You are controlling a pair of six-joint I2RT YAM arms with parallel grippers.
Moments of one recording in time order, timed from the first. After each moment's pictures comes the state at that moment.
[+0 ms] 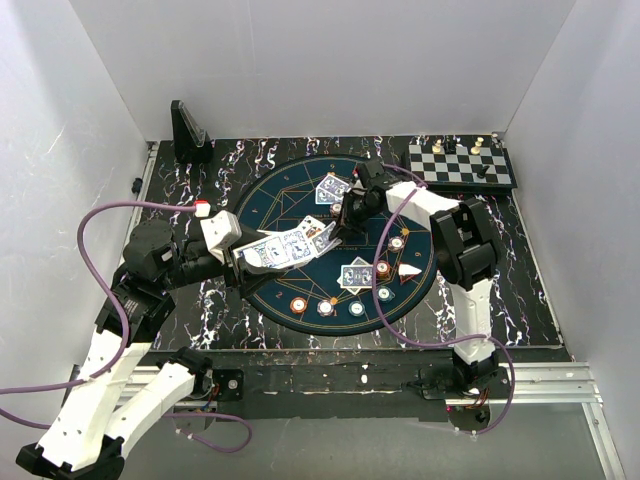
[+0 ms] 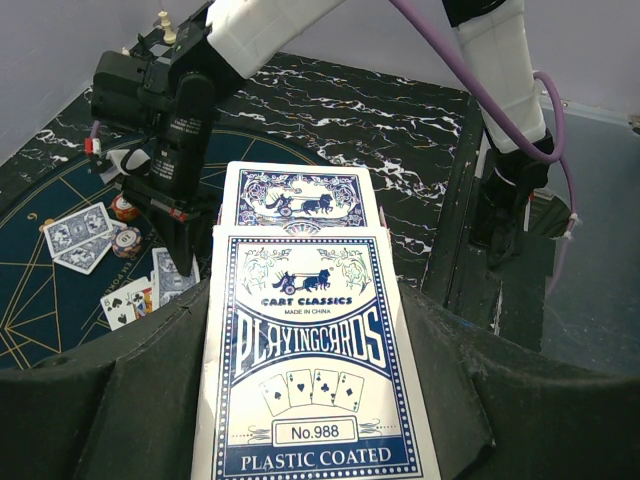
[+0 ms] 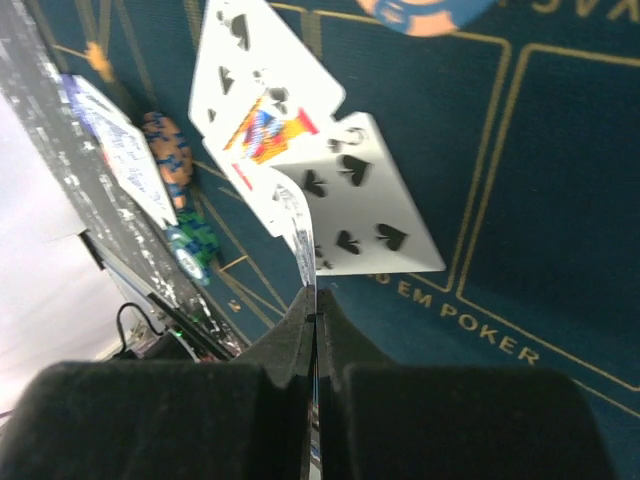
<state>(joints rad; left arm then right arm) -0.44 0.70 1.02 -0.46 0.77 0.11 0.48 2.10 1.54 -0.51 -0.58 0.68</state>
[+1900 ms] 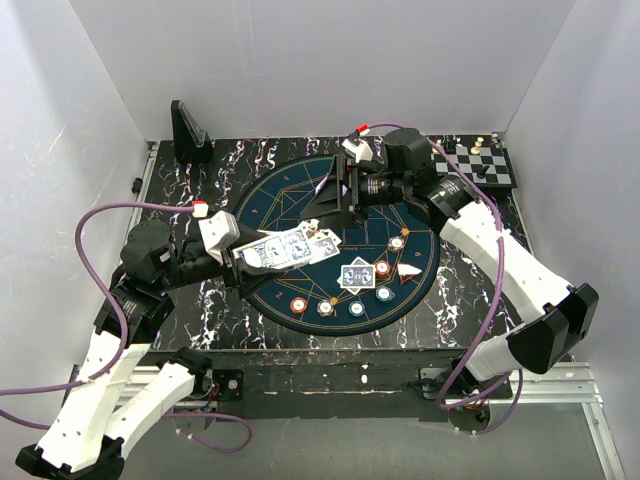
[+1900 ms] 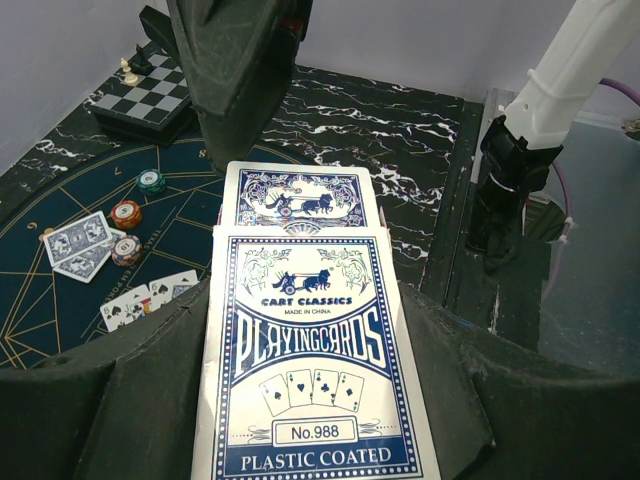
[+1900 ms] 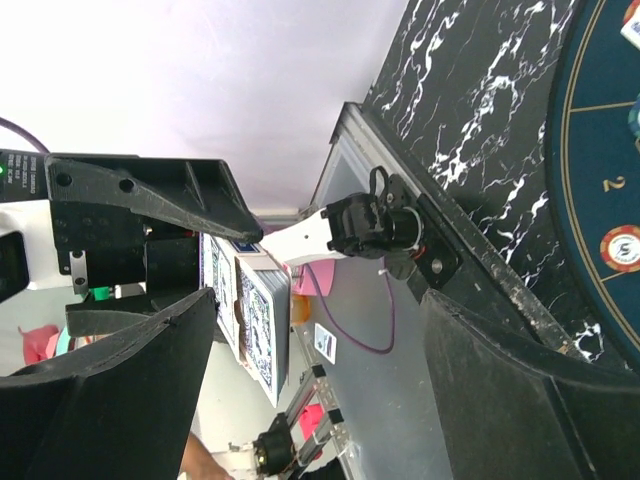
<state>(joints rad) -0.44 0.69 1.02 -0.45 0.78 0.11 0.65 1.44 1.52 -0.51 -0.78 0.90</state>
